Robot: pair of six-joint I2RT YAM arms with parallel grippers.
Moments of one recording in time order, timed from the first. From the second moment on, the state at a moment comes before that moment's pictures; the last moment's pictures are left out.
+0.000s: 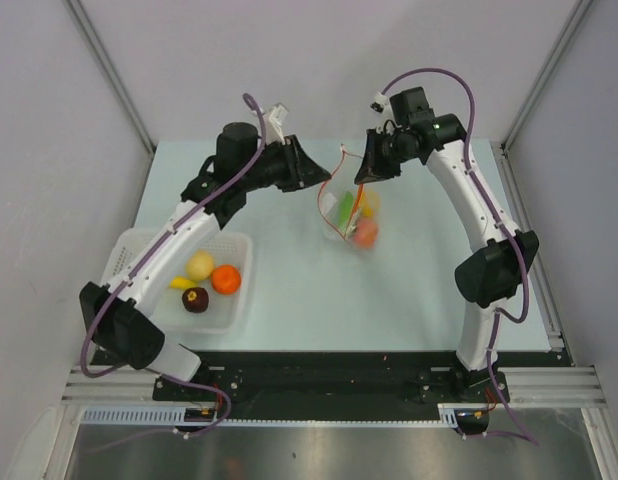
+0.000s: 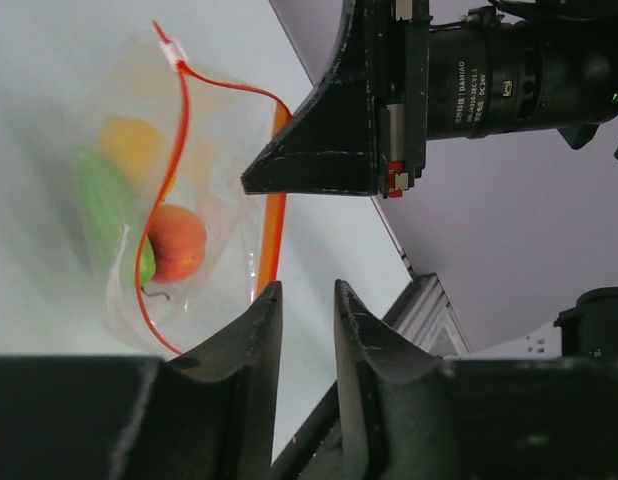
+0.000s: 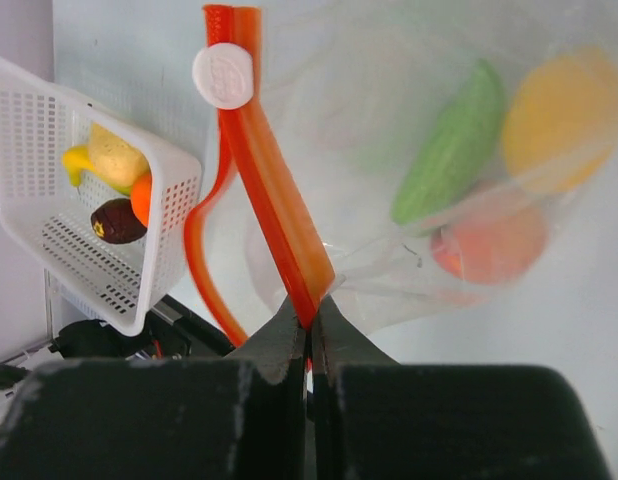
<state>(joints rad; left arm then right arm) -0.49 1.47 1.48 -0.30 0.44 -0.65 0.36 1.94 2.15 -1.09 -0.39 0.34</state>
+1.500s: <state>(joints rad) -0.68 2.01 1.69 -0.47 0.06 -0.58 0.37 1.93 2.00 -1.00 -0.46 0.55</state>
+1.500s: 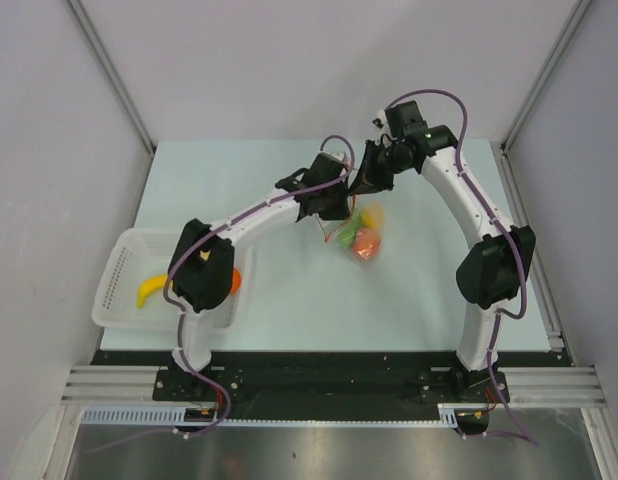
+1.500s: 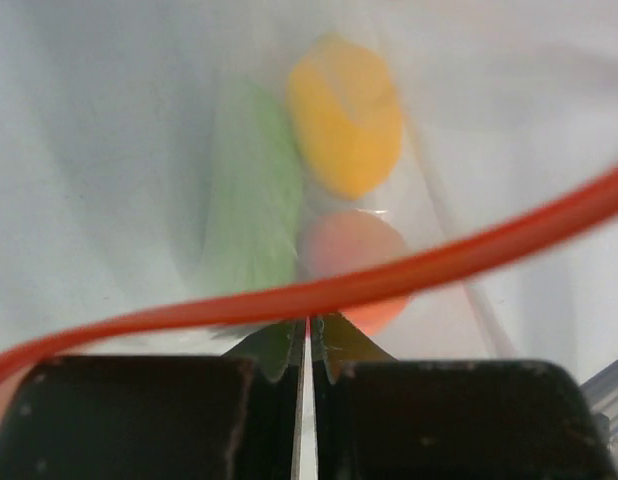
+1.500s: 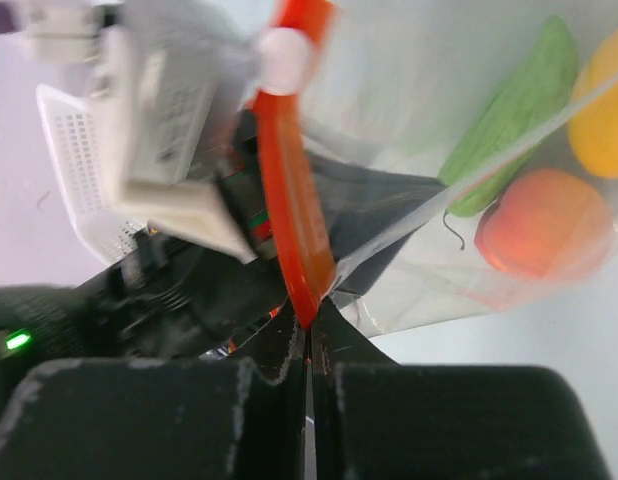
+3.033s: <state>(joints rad) -0.67 2.18 1.82 -0.56 0.20 -0.58 0.39 1.82 1.77 -0.99 -0.44 0.33</state>
